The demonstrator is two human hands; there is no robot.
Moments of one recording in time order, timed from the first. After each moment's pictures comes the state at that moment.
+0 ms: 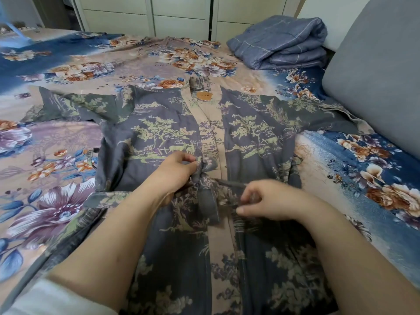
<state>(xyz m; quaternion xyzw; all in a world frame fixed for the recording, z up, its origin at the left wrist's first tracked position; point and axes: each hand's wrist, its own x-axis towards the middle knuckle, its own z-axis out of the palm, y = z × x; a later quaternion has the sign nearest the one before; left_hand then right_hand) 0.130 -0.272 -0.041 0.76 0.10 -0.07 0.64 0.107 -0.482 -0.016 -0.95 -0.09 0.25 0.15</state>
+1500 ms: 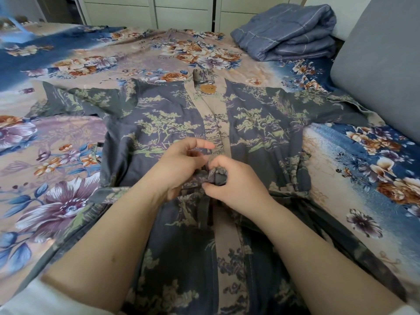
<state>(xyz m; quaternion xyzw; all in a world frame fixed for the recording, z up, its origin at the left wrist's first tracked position) 0.119 -0.269 -0.028 0.72 0.02 -0.07 0.69 0.105 -0.416 -0.045 -0.92 -0.14 0.00 0.37</state>
